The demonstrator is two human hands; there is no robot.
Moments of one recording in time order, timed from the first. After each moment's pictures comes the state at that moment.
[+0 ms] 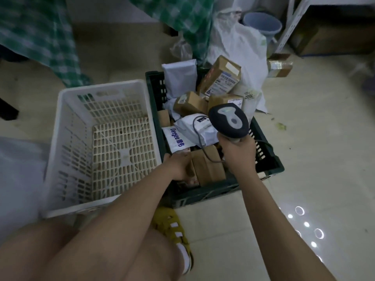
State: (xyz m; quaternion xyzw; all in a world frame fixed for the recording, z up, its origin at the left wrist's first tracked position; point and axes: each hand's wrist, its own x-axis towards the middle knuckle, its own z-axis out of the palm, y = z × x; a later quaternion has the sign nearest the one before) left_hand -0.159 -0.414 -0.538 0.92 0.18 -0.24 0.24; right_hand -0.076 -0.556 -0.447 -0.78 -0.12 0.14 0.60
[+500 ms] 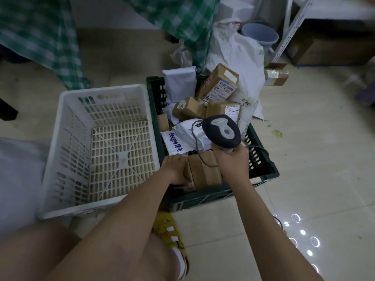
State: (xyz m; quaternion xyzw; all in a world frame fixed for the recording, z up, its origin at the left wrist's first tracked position) left_hand -0.163 -0.414 -0.550 0.94 0.19 -0.22 0.19; right_hand -0.090 -0.558 -0.448 -0.78 -0.12 0.16 0.59
